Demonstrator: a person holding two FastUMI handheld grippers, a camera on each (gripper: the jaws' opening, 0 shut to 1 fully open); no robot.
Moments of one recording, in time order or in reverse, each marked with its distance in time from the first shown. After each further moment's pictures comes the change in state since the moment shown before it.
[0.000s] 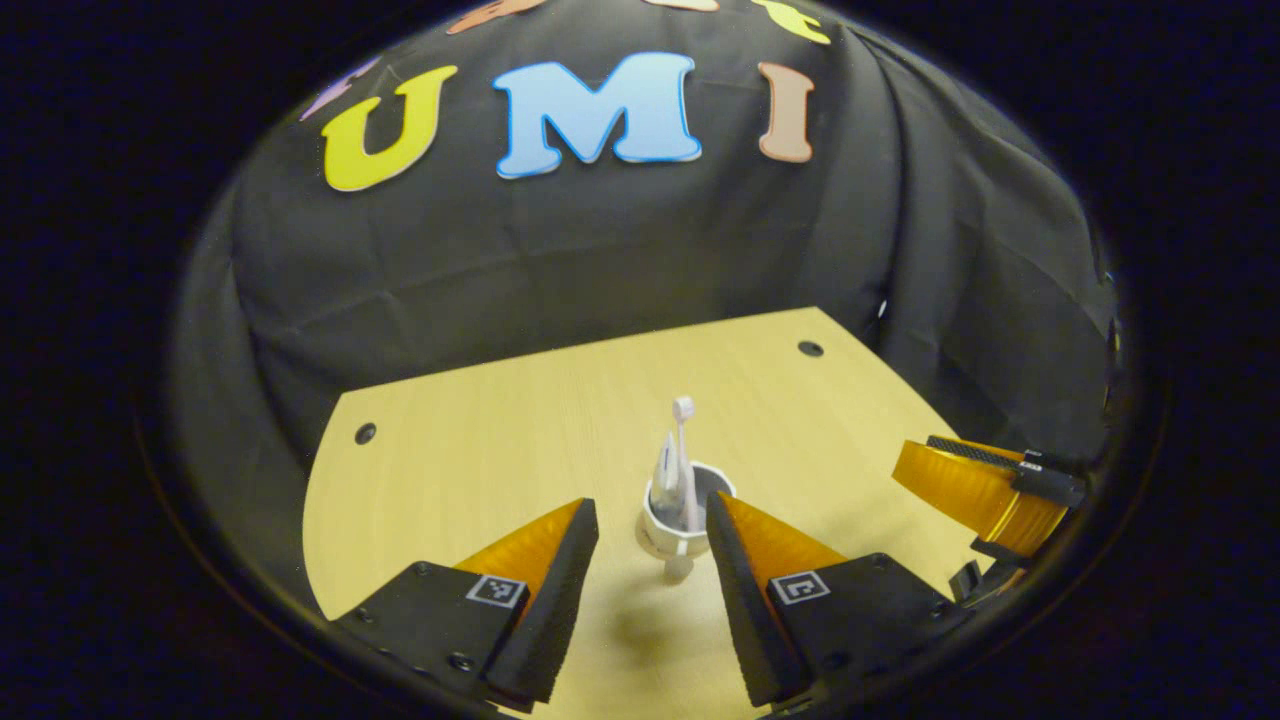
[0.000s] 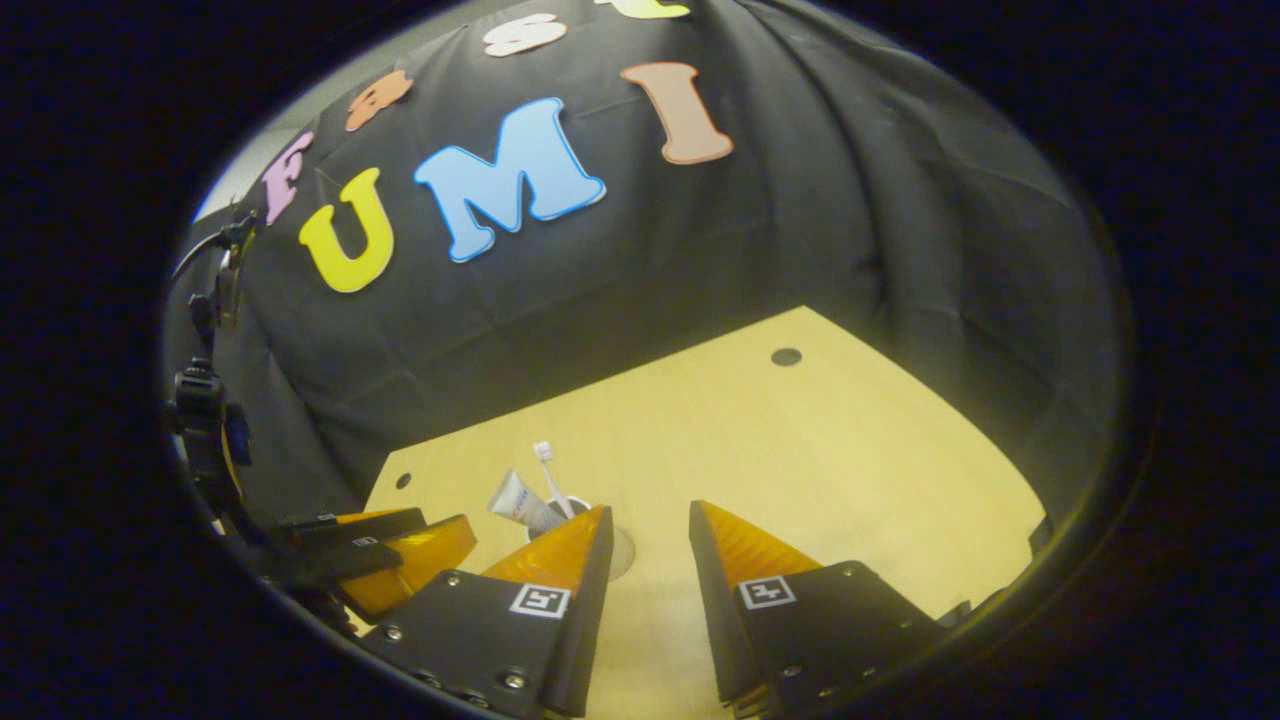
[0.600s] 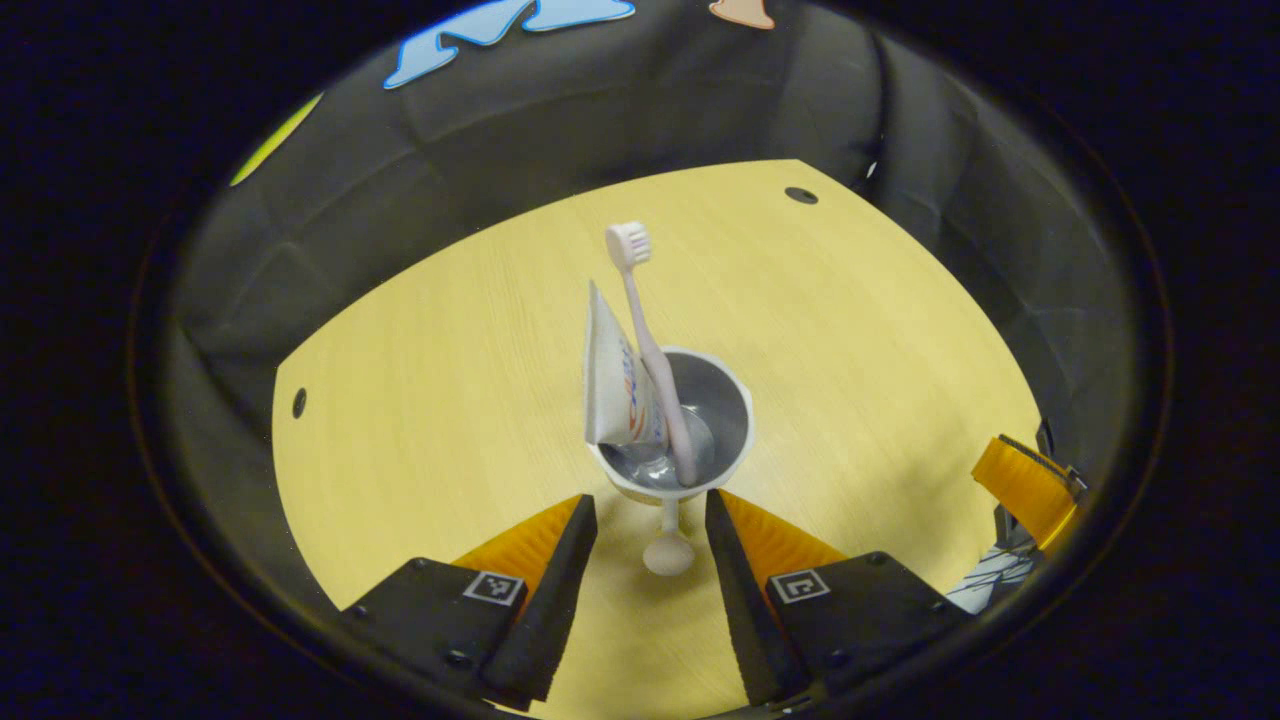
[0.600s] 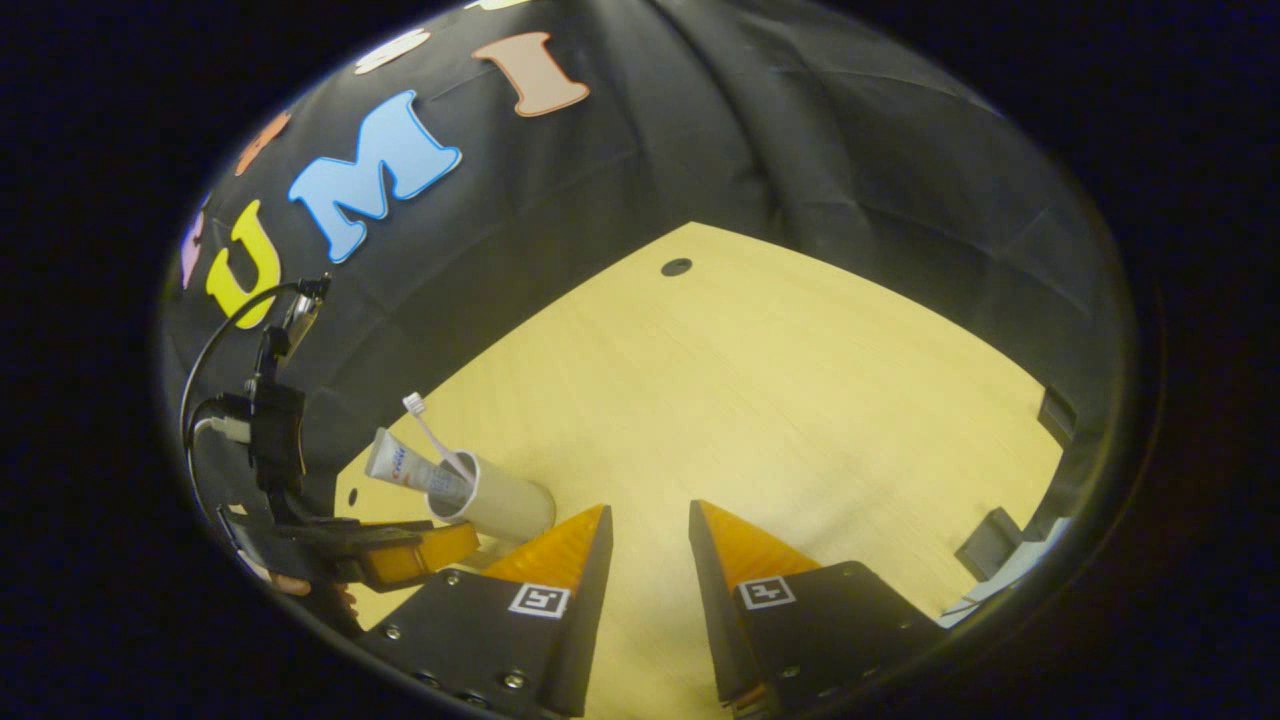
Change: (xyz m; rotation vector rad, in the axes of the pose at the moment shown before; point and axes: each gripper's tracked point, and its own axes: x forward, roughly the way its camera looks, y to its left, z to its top) left arm 0.099 -0.027 -0.117 0.145 0.476 -0.056; right arm 0.014 -0.065 -0.102 0.284 0.171 -0.196
